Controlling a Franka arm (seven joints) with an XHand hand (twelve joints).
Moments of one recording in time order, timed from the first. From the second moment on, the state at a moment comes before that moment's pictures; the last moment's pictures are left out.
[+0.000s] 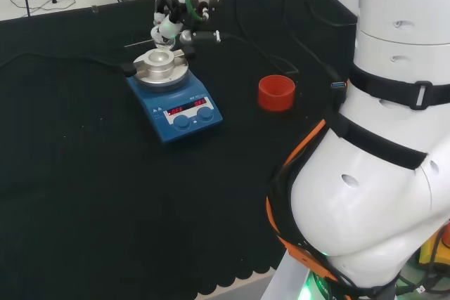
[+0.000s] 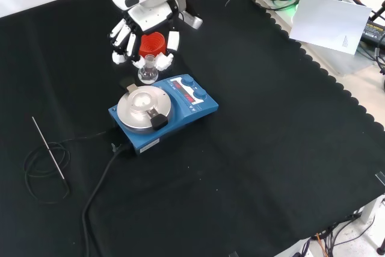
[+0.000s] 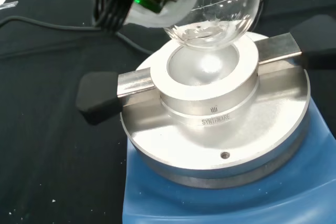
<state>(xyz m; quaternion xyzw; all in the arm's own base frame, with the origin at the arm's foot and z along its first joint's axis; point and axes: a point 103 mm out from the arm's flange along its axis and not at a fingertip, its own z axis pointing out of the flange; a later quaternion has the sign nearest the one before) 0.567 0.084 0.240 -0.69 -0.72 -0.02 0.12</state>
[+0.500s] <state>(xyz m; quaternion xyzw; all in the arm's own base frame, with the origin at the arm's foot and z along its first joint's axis) 0.580 0.087 0.227 -0.68 -0.72 -0.01 0.13</state>
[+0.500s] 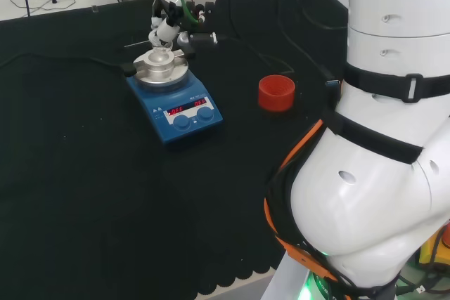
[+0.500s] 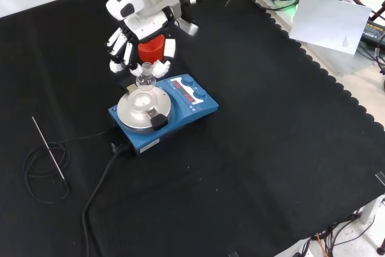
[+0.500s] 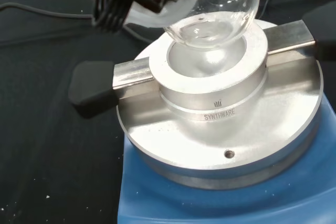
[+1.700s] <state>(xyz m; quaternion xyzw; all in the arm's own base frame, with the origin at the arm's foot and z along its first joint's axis) 0.602 0.087 0.204 -0.67 -0.73 0.00 0.14</state>
